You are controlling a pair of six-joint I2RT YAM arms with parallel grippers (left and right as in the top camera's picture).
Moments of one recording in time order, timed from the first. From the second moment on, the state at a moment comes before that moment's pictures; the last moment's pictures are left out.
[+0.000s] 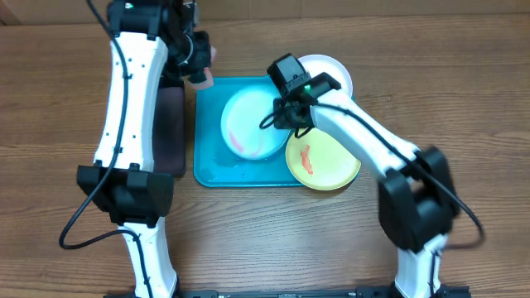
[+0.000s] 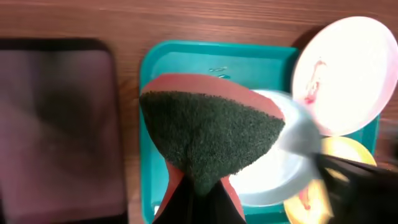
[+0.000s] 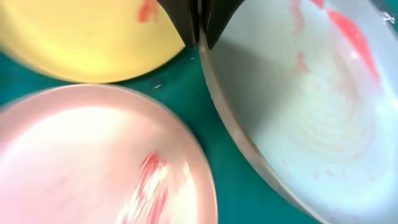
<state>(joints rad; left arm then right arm) -0.12 2.17 2.44 -1.52 0.12 -0.24 0.57 2.02 1.68 -0.87 0.16 0.51</state>
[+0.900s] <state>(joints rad) -0.09 2.17 2.44 -1.56 0.10 -0.24 1.00 1.88 1.68 -0.88 1.48 0.54</state>
